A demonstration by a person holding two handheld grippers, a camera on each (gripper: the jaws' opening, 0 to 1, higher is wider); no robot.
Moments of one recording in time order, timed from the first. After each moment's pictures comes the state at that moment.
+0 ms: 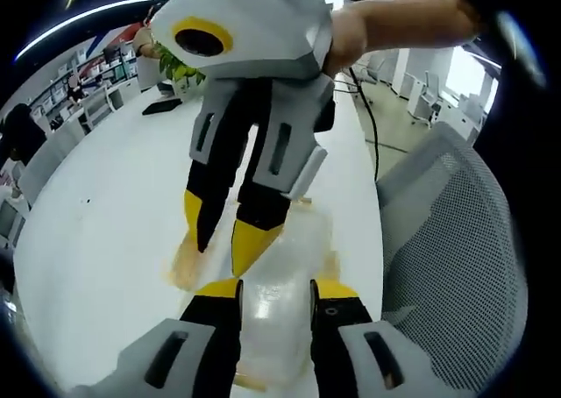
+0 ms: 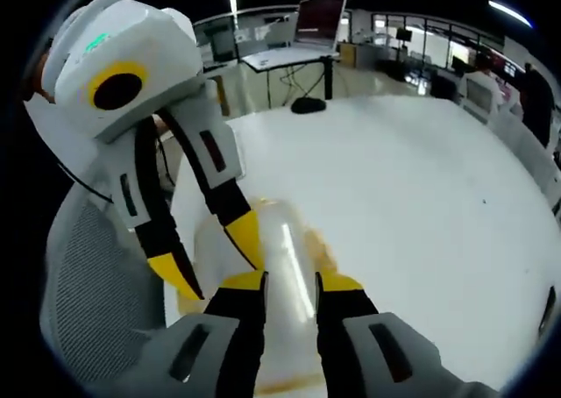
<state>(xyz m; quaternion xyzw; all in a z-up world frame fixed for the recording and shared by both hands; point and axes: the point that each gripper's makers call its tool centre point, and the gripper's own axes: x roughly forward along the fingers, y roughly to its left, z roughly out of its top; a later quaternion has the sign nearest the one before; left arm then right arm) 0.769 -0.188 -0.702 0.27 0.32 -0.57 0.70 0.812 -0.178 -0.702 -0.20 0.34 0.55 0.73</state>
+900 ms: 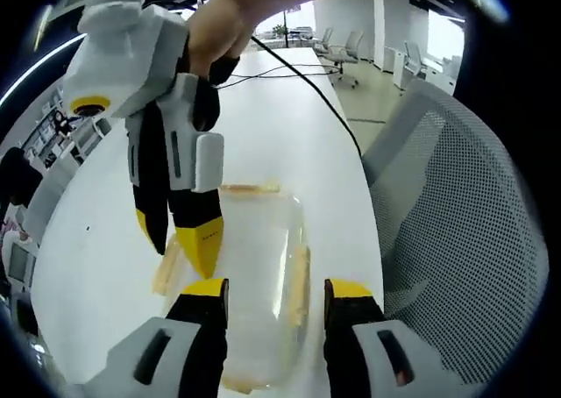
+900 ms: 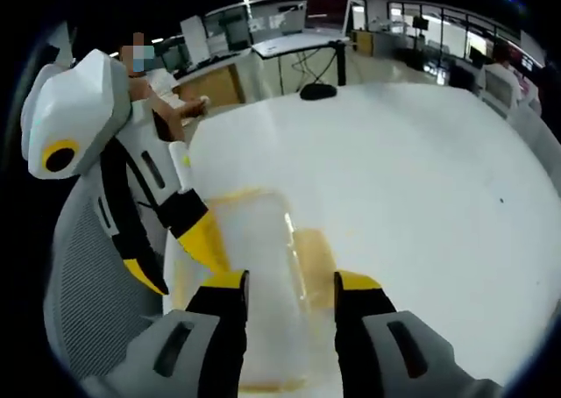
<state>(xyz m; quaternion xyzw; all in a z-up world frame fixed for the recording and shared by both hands) 0.747 -0.191 -0.716 0.36 0.26 -0.59 0.68 0.822 -0.177 -0.718 -0.20 0.38 0.59 0.68</state>
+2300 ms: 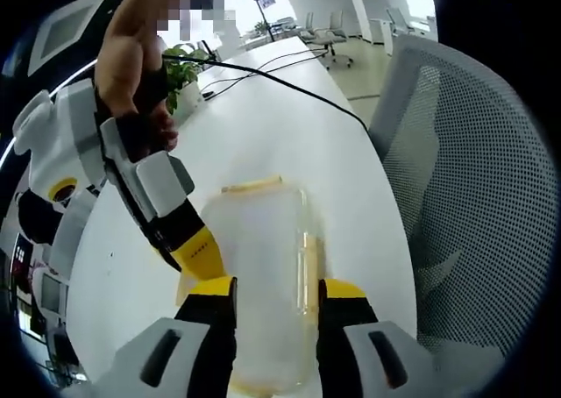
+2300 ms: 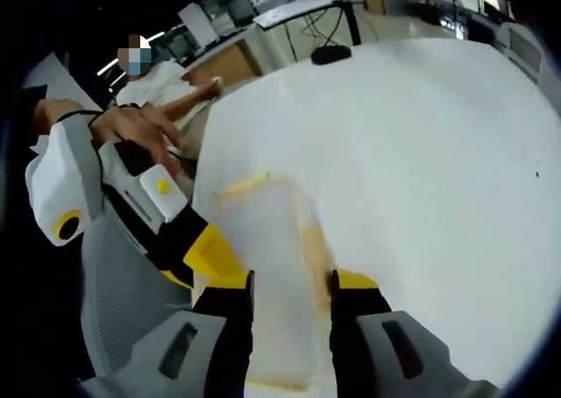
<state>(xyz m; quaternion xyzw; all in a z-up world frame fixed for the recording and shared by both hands) 0.762 -0.186 -0.722 0.42 0.20 -0.56 0.69 0.816 -0.173 -0.726 -0.19 0.49 0.60 0.60</state>
